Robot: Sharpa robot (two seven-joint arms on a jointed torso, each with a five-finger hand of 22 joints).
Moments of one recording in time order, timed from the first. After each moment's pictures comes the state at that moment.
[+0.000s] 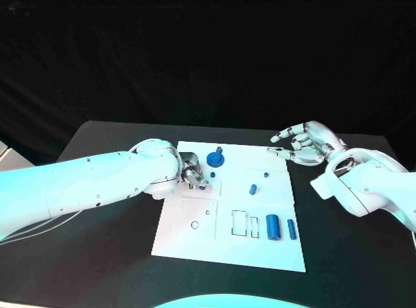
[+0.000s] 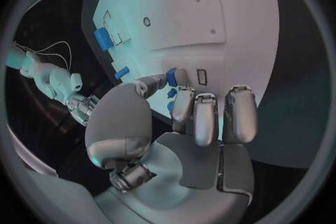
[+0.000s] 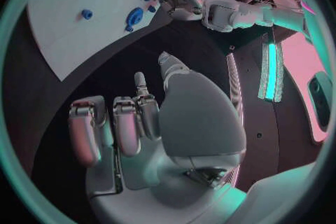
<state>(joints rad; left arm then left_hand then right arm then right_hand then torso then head) 1.23 -0.70 -0.08 1.46 -1.14 0.05 -0.61 0.97 -0.23 0.64 0.21 0.30 0.98 0.01 0.70 0.84 1.40 -0.05 1.31 1.19 1.47 -0.09 1.50 1.31 0.07 1.37 0.03 1.47 1.30 1.27 -0.89 -0.12 1.60 -0.87 -0.55 0.01 1.36 -0.20 0.16 0.29 0.24 0.92 0.15 0.21 0.33 1.46 0.07 1.44 1.31 1.47 0.00 1.57 1.31 0.01 1.47 0.10 1.57 1.31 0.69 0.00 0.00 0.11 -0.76</state>
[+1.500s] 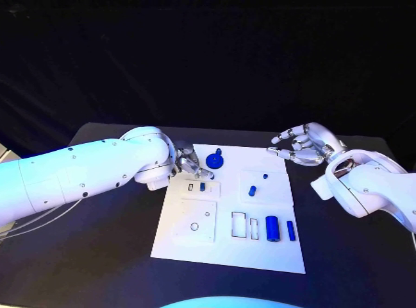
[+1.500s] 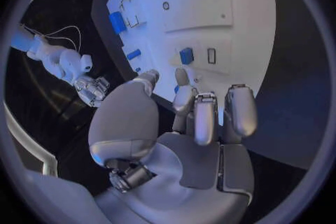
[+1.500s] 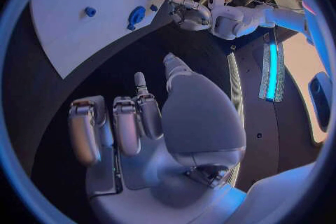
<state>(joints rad) 1.27 -0.76 -0.01 1.50 -1.06 0.06 -0.61 1.06 -0.16 0.20 0.29 0.28 0.95 0.03 0.66 0.83 1.34 -0.03 1.24 1.11 1.47 -0.09 1.49 1.31 0.07 1.33 0.04 1.43 1.25 1.27 -0.89 -0.12 1.58 -0.87 -0.55 0.01 1.30 -0.18 0.09 0.29 0.24 0.92 0.15 0.22 0.33 1.46 0.07 1.43 1.31 1.47 0.00 1.57 1.31 0.01 1.47 0.10 1.55 1.31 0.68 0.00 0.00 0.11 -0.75</state>
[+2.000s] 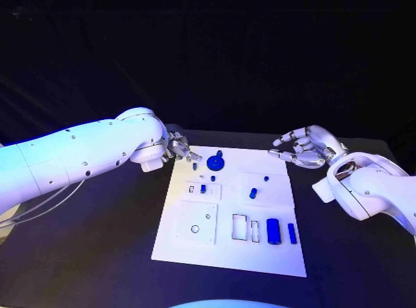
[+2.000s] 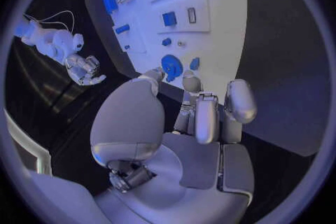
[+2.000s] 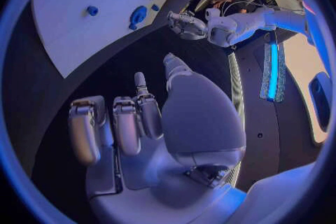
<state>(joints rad) 1.32 -0.71 0.00 1.32 -1.03 0.12 -0.60 1.14 -0.15 0.21 0.29 0.29 0.84 0.10 0.53 0.74 1.16 0.02 1.04 0.85 1.47 -0.04 1.46 1.31 0.08 1.26 0.07 1.37 1.16 1.27 -0.89 -0.12 1.58 -0.86 -0.55 0.01 1.30 -0.18 0.09 0.29 0.25 0.92 0.15 0.22 0.33 1.46 0.07 1.43 1.31 1.47 0.00 1.57 1.31 0.01 1.47 0.10 1.55 1.31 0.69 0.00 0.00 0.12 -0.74</state>
